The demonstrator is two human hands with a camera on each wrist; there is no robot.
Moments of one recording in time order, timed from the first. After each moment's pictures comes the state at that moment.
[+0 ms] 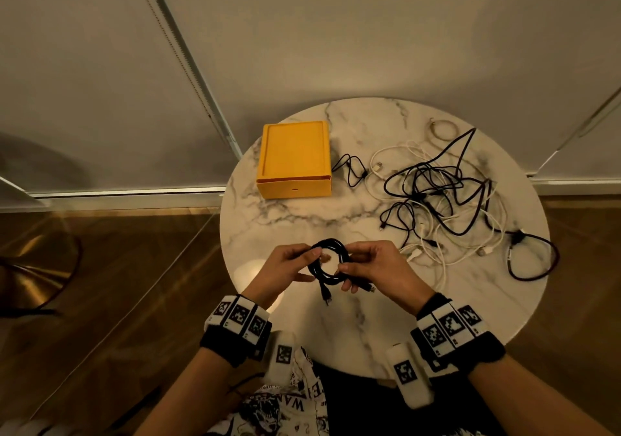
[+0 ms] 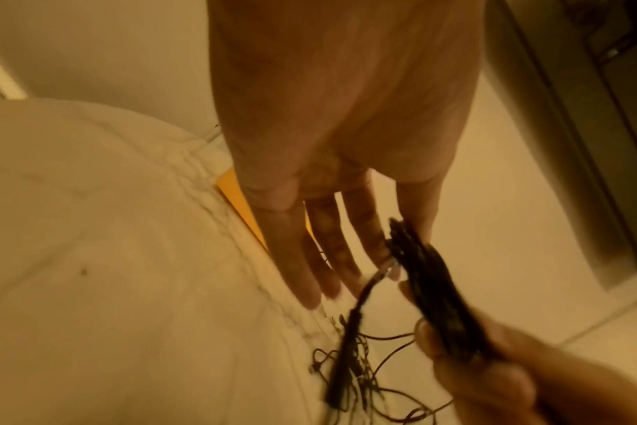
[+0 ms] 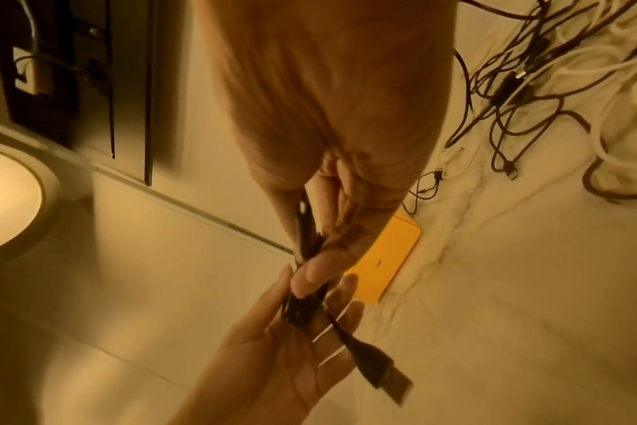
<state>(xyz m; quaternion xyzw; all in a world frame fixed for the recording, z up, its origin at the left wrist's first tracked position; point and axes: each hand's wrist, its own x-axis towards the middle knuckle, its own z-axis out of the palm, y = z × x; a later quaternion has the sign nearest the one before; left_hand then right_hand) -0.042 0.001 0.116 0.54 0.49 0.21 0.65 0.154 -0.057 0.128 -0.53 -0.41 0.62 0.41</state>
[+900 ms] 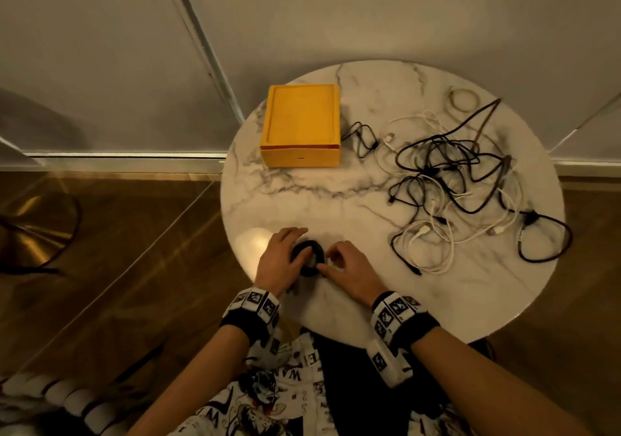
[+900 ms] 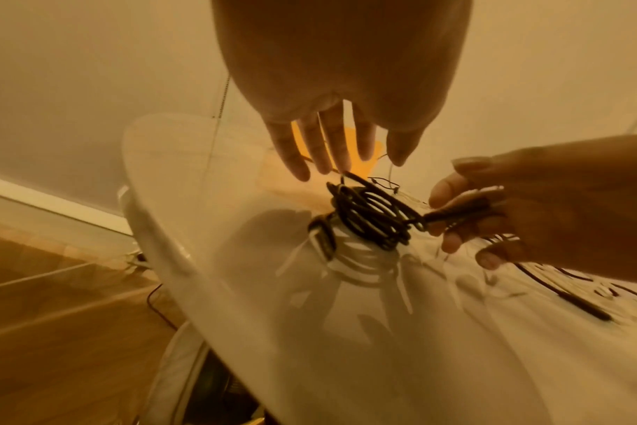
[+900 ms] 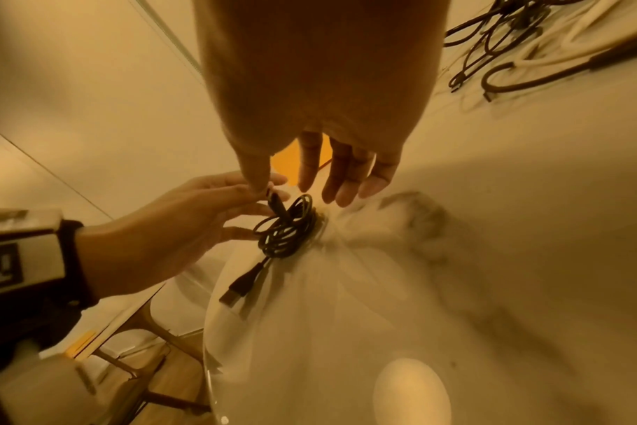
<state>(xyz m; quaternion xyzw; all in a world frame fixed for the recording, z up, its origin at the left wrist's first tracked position) -0.074 -0.007 0.011 0.75 0.57 0.15 0.30 0.108 -0.060 0.010 -0.64 -0.59 0.43 0.25</state>
